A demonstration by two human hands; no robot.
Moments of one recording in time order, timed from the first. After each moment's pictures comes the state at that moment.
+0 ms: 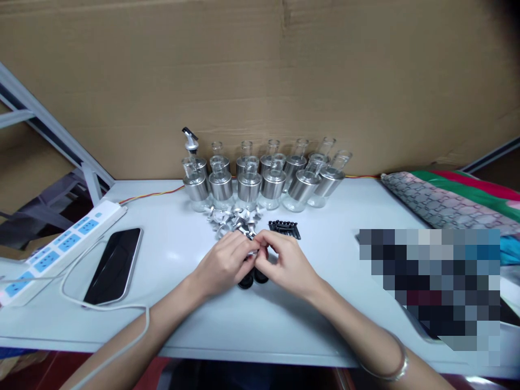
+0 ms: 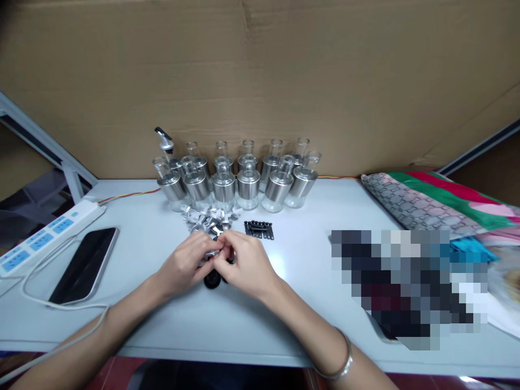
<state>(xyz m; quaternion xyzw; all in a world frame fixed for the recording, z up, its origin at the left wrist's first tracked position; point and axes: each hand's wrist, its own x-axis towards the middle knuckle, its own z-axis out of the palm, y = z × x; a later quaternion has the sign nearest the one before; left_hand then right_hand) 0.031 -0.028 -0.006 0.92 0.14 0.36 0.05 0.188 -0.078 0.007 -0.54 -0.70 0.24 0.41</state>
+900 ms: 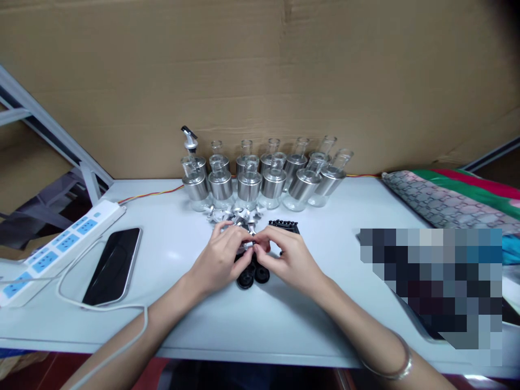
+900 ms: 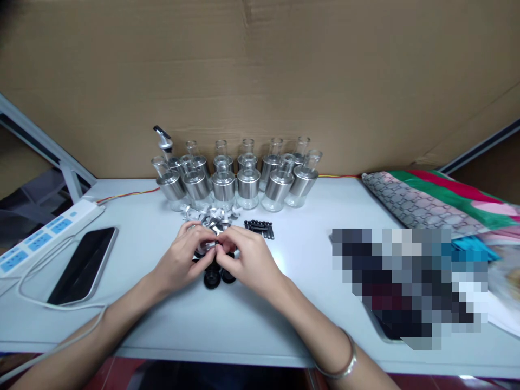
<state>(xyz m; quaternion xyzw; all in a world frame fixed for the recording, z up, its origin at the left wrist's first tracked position) 0.028 -0.025 -0.006 0.91 0.19 0.37 0.06 0.197 -0.076 0.009 -0.49 -0.73 0.18 0.44</state>
